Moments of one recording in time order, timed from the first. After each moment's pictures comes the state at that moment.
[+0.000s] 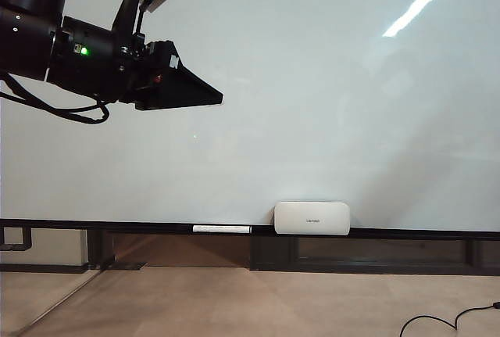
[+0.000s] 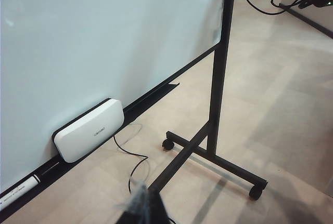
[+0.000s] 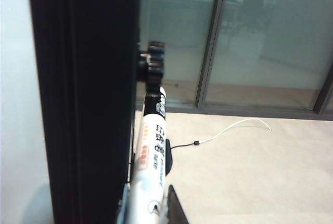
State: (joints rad) left arm -0.47 1.47 0.57 0.74 0.51 0.20; right arm -0.71 2.40 1.55 0.94 -0.54 -0.09
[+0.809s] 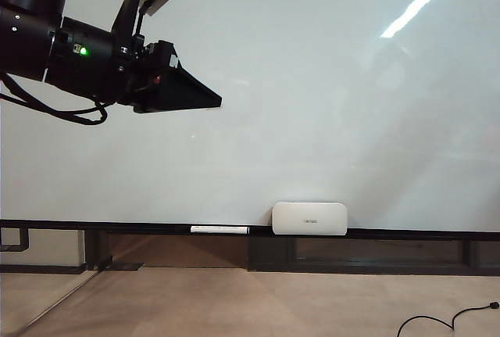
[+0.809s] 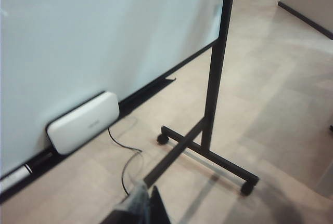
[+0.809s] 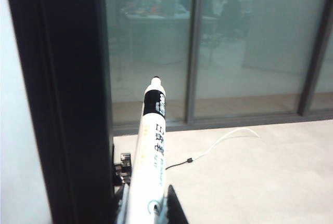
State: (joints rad) left arm -0.47 1.46 0.57 0.70 0.50 0.17; right arm -0.71 2.24 1.48 0.91 -0.46 0.04
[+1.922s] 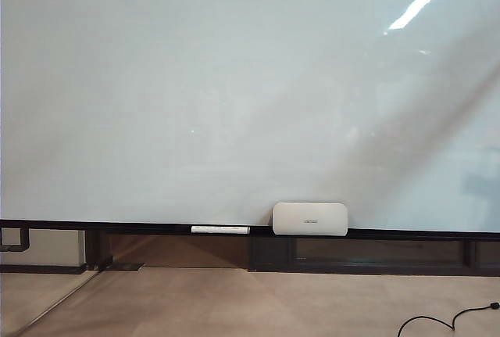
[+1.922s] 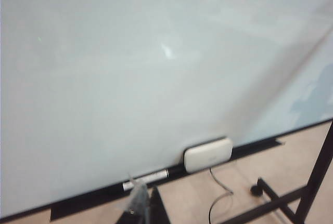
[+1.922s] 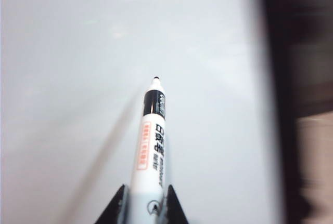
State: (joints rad) left arm -0.47 0.67 0.57 0.10 -0.01 0.05; right arm -0.57 1.34 0.93 0.55 -0.44 0.24
